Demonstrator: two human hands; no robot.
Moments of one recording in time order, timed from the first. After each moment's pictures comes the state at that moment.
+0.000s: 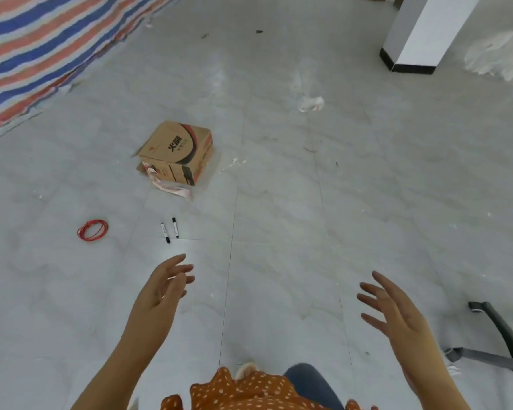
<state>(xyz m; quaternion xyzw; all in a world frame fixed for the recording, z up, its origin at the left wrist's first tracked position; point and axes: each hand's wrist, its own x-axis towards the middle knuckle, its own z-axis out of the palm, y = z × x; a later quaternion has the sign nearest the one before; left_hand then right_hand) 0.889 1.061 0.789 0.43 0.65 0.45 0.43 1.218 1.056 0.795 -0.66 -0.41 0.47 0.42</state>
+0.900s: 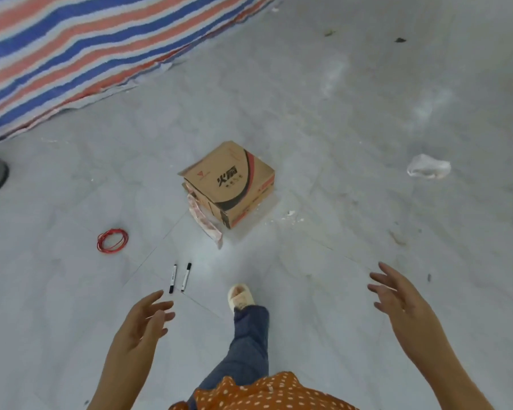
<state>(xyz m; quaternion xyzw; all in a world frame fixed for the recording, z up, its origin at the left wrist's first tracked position) 0.867 1.531 0.751 0.17 0.78 0.51 0.32 1.158 1.747 0.752 -0.58 -0.62 0.48 0.21</state>
